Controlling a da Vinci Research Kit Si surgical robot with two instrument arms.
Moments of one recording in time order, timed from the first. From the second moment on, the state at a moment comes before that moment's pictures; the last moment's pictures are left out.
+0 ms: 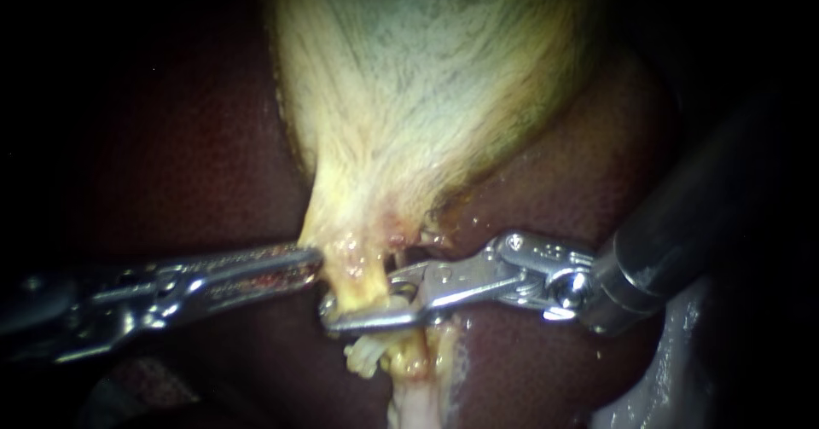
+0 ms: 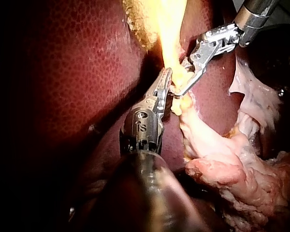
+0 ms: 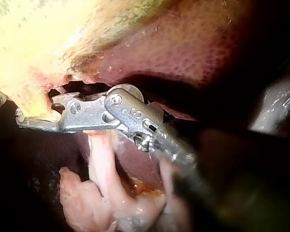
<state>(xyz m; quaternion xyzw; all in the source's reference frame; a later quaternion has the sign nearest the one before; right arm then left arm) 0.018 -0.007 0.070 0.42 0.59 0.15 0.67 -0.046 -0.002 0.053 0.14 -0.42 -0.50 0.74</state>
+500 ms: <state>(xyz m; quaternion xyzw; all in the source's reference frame) 0.017 -0.007 0.072 0.40 0.59 0.18 0.67 -0.046 -0.002 0.053 0.14 -0.42 -0.50 0.74</state>
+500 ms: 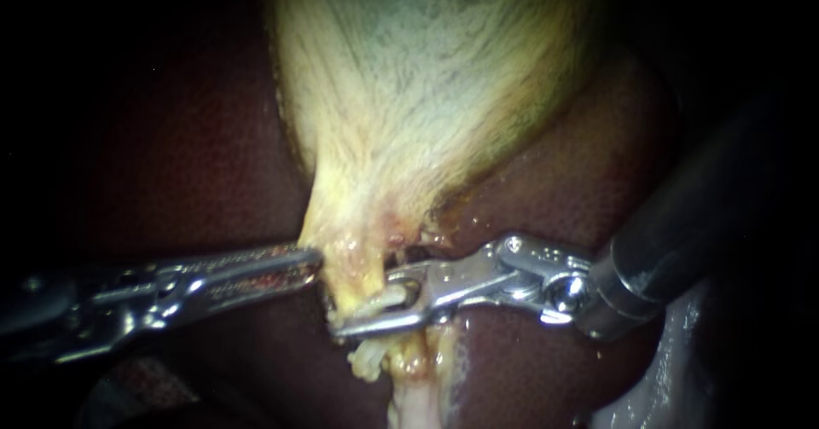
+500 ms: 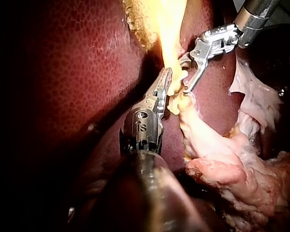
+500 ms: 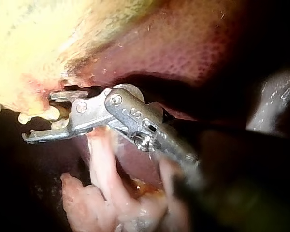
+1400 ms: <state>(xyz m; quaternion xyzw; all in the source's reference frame) 0.005 -0.004 0.070 0.29 0.60 0.15 0.73 -0.046 -0.001 0.053 0.14 -0.43 -0.50 0.74</state>
